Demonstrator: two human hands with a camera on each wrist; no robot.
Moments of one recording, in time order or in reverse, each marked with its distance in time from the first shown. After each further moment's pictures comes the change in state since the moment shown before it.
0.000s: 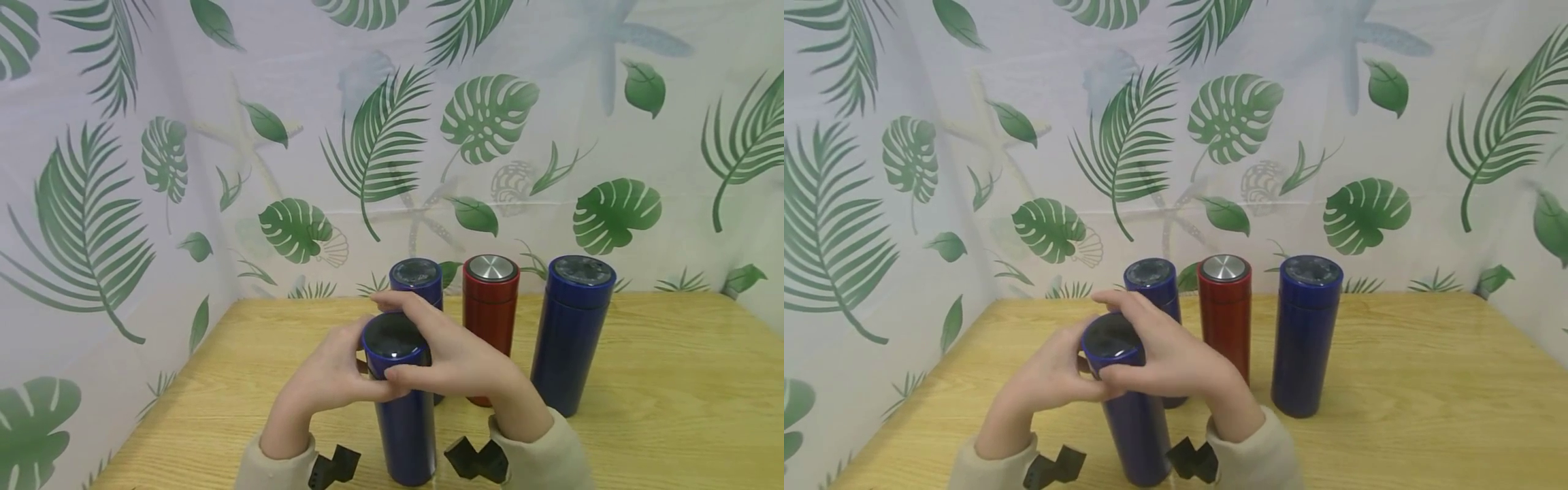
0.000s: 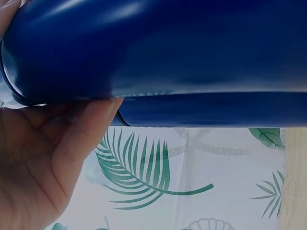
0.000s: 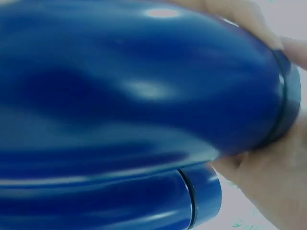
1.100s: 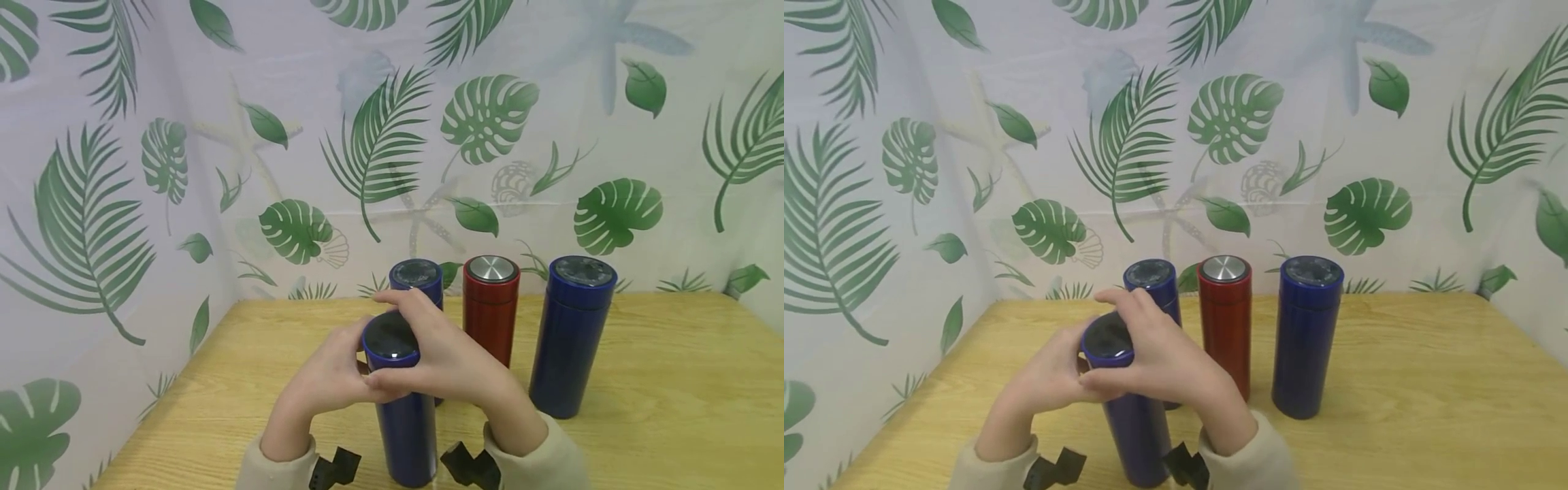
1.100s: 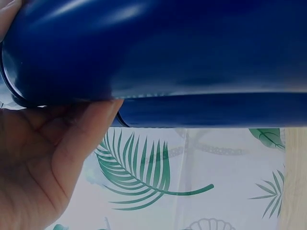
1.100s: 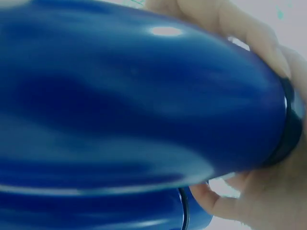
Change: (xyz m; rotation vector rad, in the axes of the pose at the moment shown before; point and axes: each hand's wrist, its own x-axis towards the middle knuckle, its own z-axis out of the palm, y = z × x) left_hand 0.001 -0.002 -0.001 0.047 0.010 0.013; right_hand 0.004 -0.007 0.008 -0.117 0.090 0.096
